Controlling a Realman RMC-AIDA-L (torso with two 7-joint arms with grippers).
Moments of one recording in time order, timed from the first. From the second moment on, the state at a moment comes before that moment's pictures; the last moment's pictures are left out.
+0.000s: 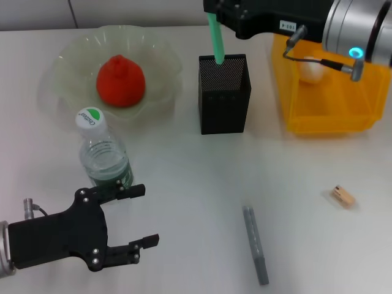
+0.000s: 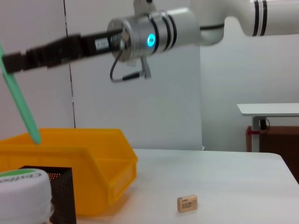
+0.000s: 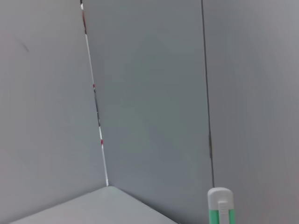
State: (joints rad) left arm -0.21 -2.07 0.96 0.57 1.73 1.73 -0.77; right arm 0.45 2.09 -1.43 -1.18 -1.53 -0.88 1.75
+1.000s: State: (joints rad) left arm -0.22 -2.06 0.95 0.57 1.73 1.72 -0.78; right arm 0.49 2.08 -1.44 -0.86 -1.14 -0.93 1.32
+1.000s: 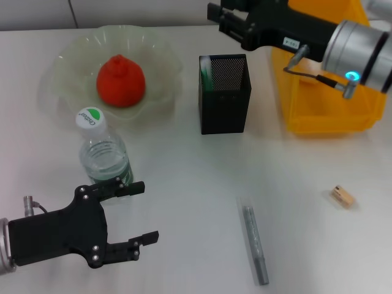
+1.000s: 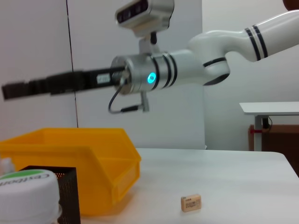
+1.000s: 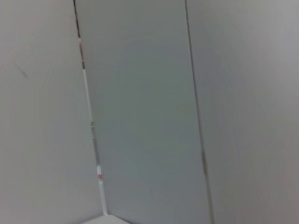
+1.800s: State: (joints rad) left arm -0.23 -2.06 0.96 0.57 1.73 1.72 -0.79; right arm 0.58 2.05 -1.28 -1.68 -2.50 -1.81 2.64
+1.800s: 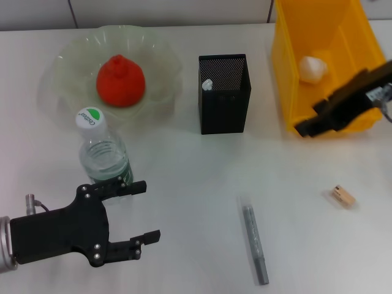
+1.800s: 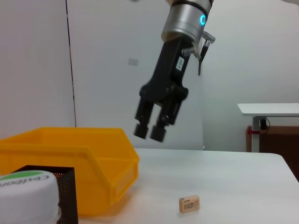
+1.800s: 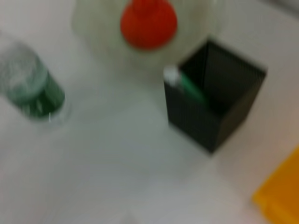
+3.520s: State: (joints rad) left arm -0.24 -2.07 0.95 0.57 1.73 1.72 -0.80; right arm 0.66 2.08 -1.37 -1.15 -2.74 -1.66 2.56
